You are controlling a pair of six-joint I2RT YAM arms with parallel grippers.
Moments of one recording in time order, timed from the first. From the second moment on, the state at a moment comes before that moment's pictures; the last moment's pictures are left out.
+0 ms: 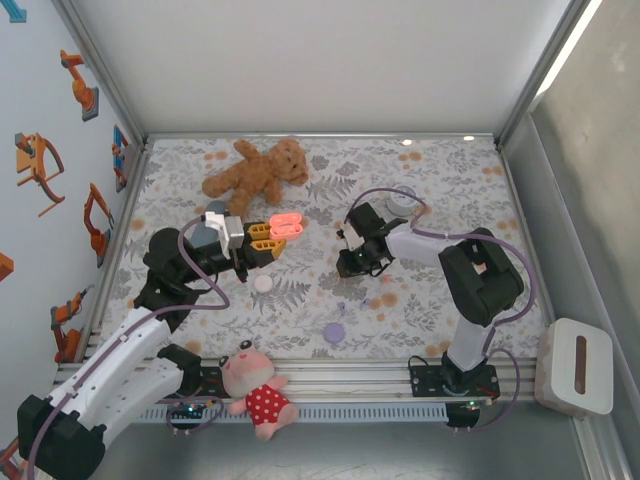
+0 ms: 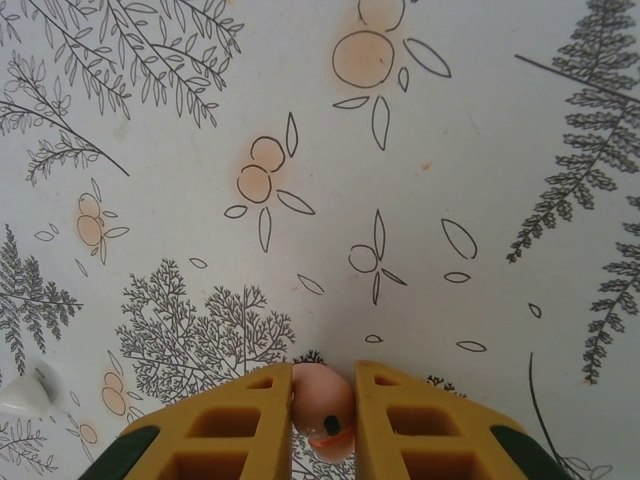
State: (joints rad) left arm -0.50 0.79 0.56 0.35 0.83 -0.07; right arm 0.61 1.79 1.02 -0.47 -0.34 0.28
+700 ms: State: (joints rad) left arm -0.52 0.91 0.53 0.47 0.77 -0.13; right arm 0.63 1.46 1.08 -0.51 -0.29 0.17
